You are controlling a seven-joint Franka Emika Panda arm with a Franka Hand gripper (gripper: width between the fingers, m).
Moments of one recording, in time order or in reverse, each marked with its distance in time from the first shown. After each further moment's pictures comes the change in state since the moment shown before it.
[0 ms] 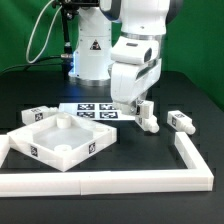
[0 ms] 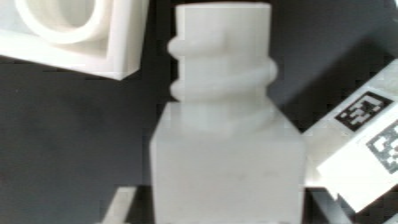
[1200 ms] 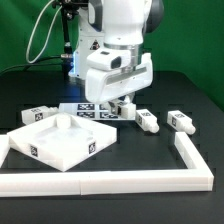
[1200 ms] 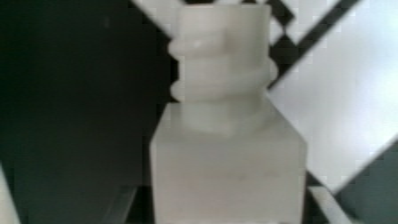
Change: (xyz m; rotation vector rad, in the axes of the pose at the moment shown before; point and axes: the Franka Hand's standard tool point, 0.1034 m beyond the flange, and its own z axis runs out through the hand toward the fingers) arm -0.071 -0.058 0.044 0.040 0.016 0.336
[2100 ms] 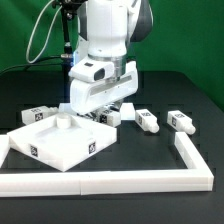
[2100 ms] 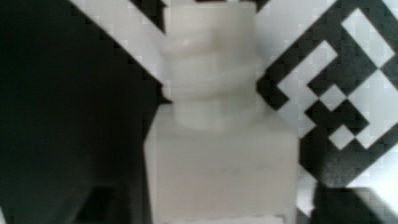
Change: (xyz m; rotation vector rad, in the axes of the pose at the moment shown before) arm -0.020 0.015 0.013 0.022 -0.028 -0.030
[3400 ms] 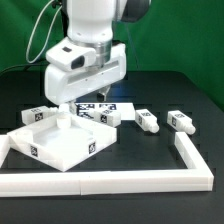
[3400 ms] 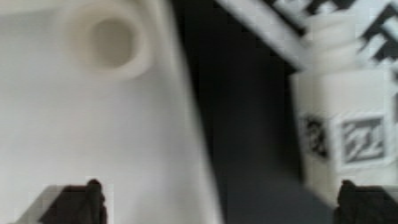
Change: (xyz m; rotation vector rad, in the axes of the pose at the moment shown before) arm 0.017 0.090 -0.065 0.044 -0.106 0.017
